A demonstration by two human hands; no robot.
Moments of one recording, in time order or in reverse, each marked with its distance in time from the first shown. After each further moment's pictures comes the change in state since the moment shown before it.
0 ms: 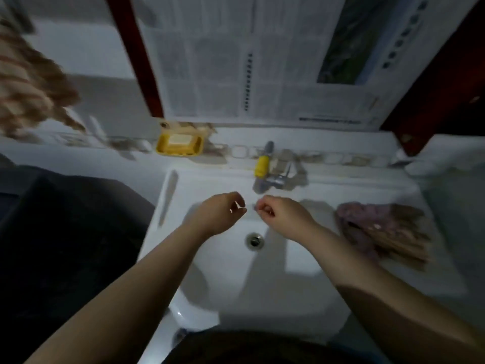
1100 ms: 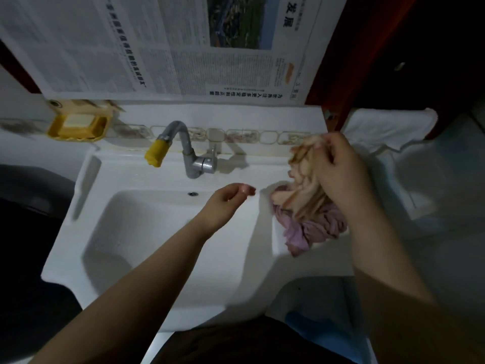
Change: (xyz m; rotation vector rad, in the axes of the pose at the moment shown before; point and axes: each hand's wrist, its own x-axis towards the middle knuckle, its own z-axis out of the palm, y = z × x) left_hand 0.059 0.157 0.117 -0.828 -0.091 -0.096; right_hand -0.069 0.165 -0.160 0.287 0.564 0.219
